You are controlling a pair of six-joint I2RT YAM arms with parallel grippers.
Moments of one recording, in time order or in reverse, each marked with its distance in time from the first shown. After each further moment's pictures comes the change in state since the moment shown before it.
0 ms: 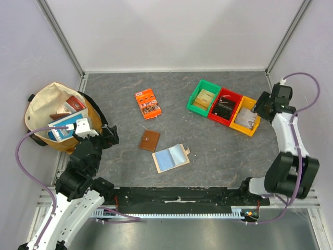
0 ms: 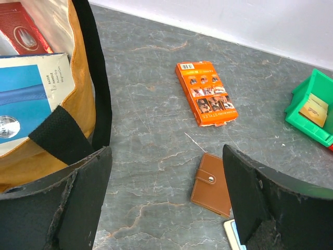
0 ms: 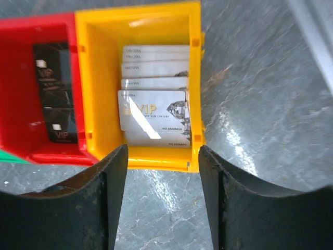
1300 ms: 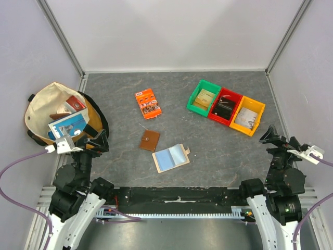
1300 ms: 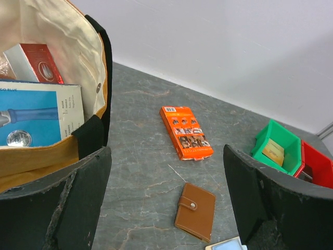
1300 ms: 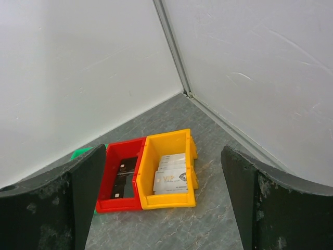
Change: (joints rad) left arm 0.011 -0.315 -0.042 0.011 -0.018 -0.001; right arm 0.425 -1.430 -0.470 0.151 0.586 -0.086
